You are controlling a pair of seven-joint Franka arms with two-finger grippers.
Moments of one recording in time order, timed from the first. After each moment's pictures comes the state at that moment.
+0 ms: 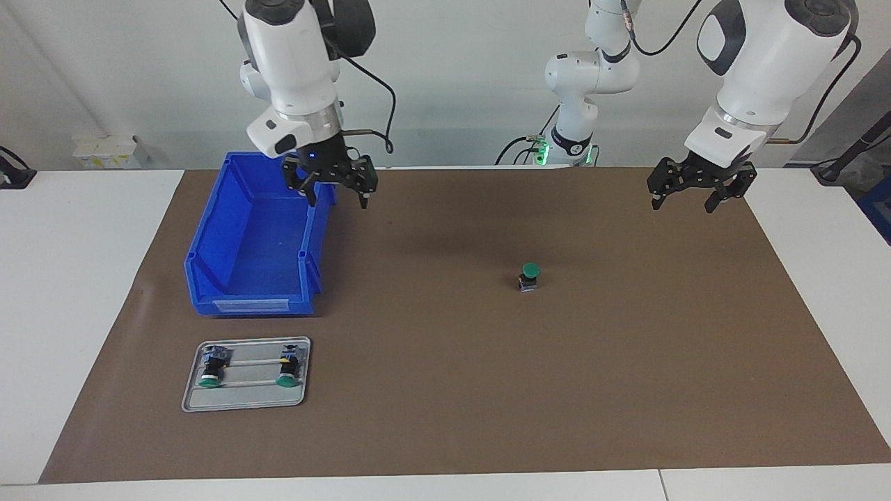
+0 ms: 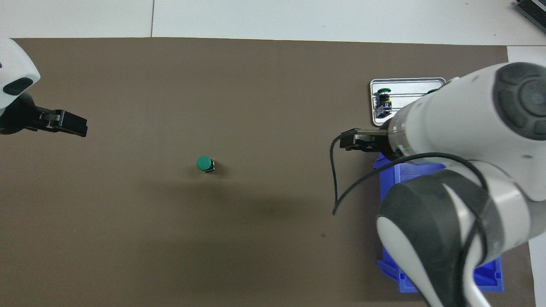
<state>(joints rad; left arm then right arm) -0.07 0.03 -0.03 -1.60 0.02 1.64 0.08 0.40 0.05 0.01 -1.71 0.03 1.85 0.55</state>
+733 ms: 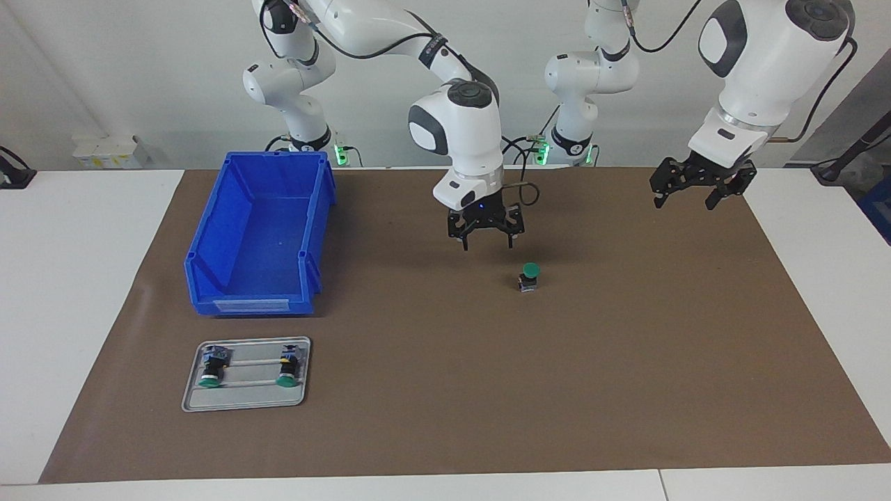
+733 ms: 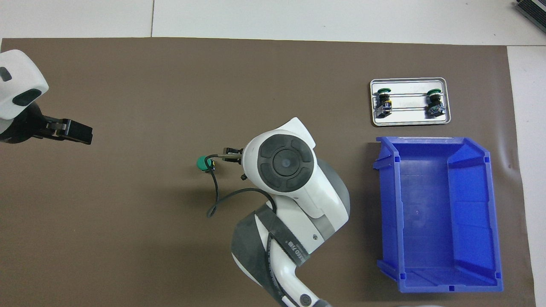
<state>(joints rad) -0.04 0.00 -0.02 -1.64 0.02 1.64 0.07 0.73 0.42 0.01 -1.60 -0.03 2.25 0.84</state>
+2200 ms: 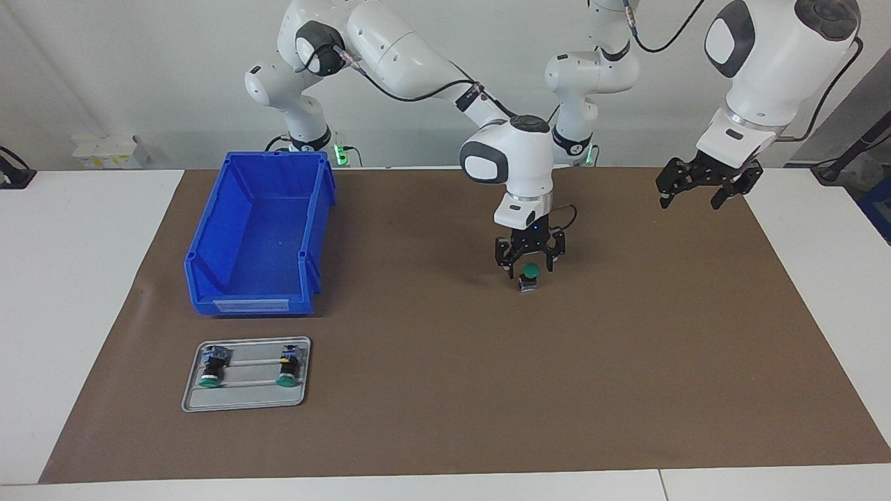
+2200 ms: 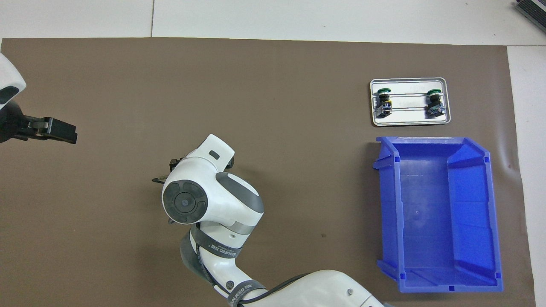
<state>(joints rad) -0.03 0.00 -0.02 -1.64 0.02 1.64 0.07 0.82 0.68 0.00 -1.38 -0.26 2.36 0.87</state>
